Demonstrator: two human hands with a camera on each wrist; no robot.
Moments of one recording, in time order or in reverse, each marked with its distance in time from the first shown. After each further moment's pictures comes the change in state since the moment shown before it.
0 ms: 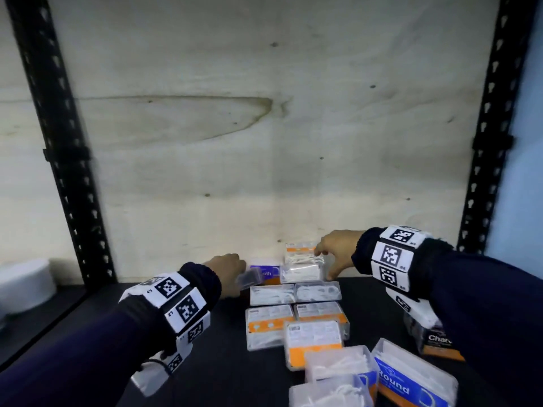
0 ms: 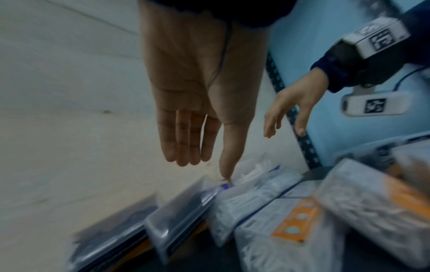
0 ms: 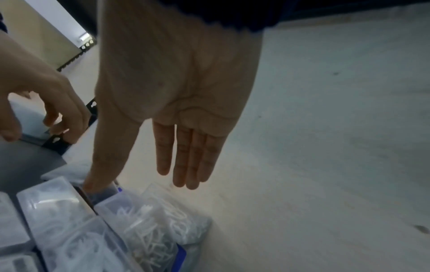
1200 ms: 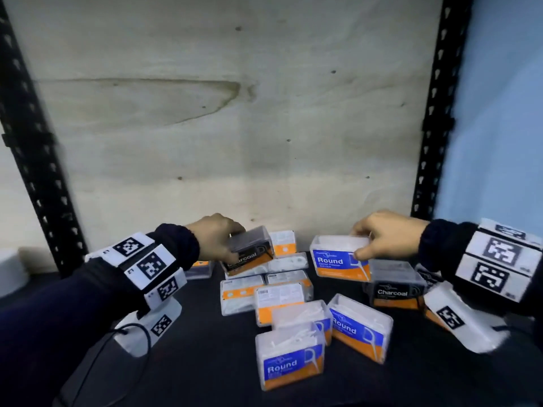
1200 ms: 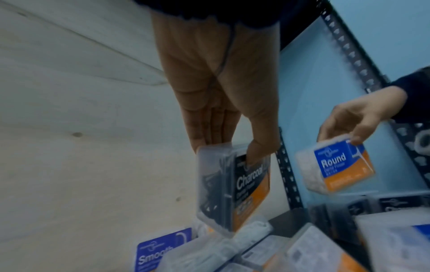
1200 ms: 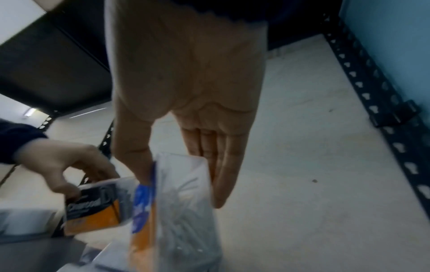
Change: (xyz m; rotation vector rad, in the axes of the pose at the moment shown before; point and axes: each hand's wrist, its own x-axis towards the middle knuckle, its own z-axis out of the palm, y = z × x) left_hand -0.030 0.023 -0.038 -0.170 0.194 0.194; right_hand -0.128 0.029 0.025 0.317 0.210 0.223
